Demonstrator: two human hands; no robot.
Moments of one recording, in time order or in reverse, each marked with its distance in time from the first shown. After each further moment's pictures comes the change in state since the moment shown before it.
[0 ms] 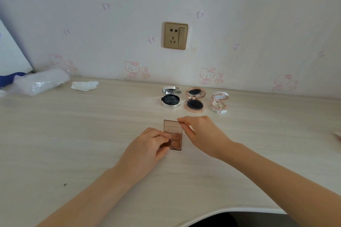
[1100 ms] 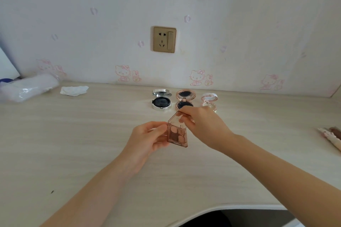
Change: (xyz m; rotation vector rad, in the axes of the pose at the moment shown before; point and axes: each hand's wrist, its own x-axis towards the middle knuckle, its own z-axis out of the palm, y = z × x) left_hand 0.037 0.041 -0.012 -1.298 0.001 -0.763; right_hand -0.002 0.000 -0.039 -0.007 0.115 0.025
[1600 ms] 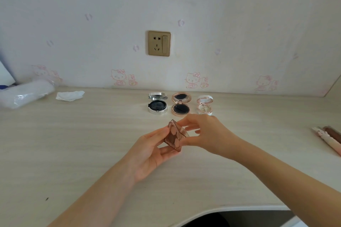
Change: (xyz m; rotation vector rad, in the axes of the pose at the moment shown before) left_hand -0.006 0.002 0.016 -0.306 -0.146 -0.234; right_hand -0.026 0.002 -0.022 0.310 -0.202 0.114
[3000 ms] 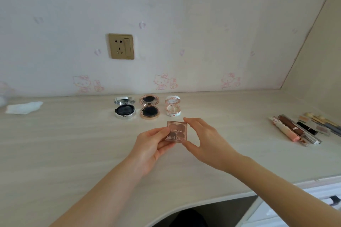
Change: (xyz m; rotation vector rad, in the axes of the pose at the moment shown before) left_hand 0.046 -0.038 0.073 0.084 0.077 0.030; right_hand -0.057 0.076 -0.020 -0.271 0.311 -0.014
